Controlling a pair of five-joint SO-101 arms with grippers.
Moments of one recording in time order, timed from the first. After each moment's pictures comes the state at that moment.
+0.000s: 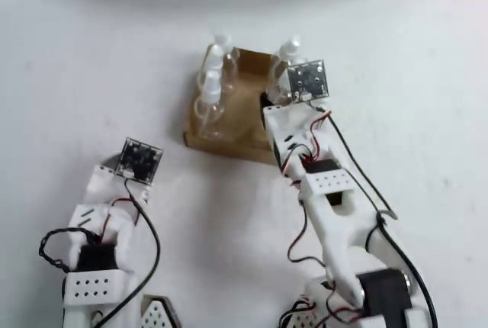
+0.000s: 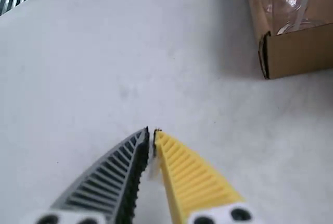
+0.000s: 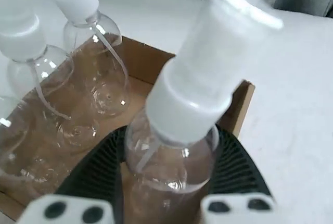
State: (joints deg) left arm -10.1 -82.8 97.6 29.1 -26.2; right arm -16.1 -14.6 55.8 -6.6 4.2
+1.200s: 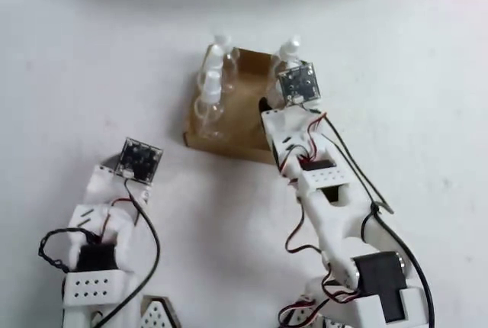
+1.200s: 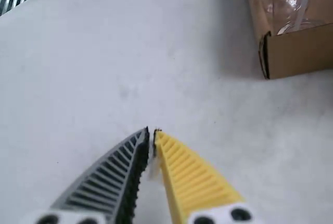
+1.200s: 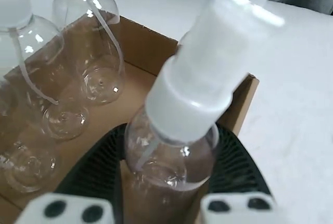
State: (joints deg) left arm -10.1 -82.8 97.6 29.1 -26.2; right arm -15.8 -9.5 55.7 -11.0 8.5
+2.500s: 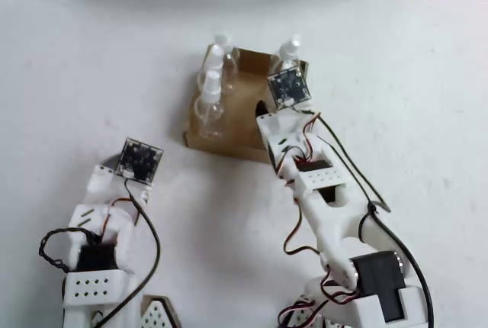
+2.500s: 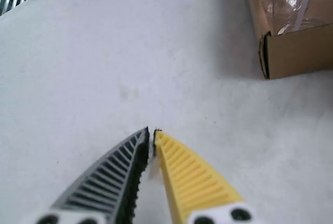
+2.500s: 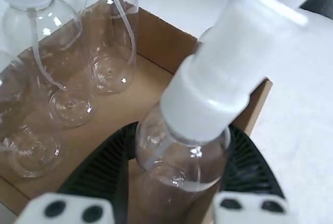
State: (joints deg) left arm -10.1 -82.8 97.6 29.1 -26.2; right arm -17.2 -9.5 55.7 -9.8 12.4
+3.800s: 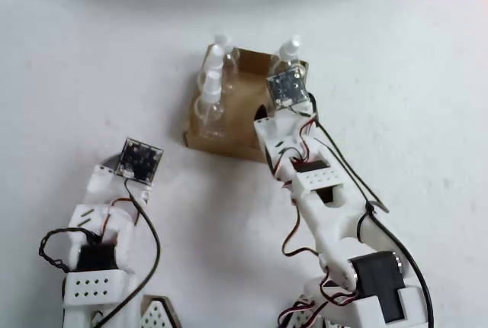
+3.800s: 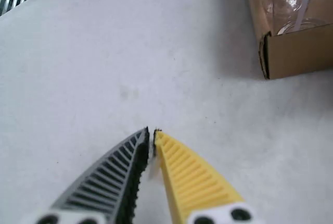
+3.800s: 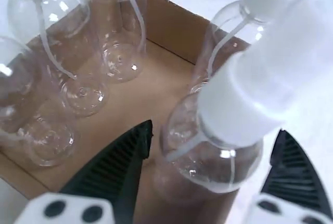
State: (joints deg) left arm -10.1 -82.8 97.6 29.1 -26.2; right arm -18.8 -9.5 55.7 -6.1 9.5
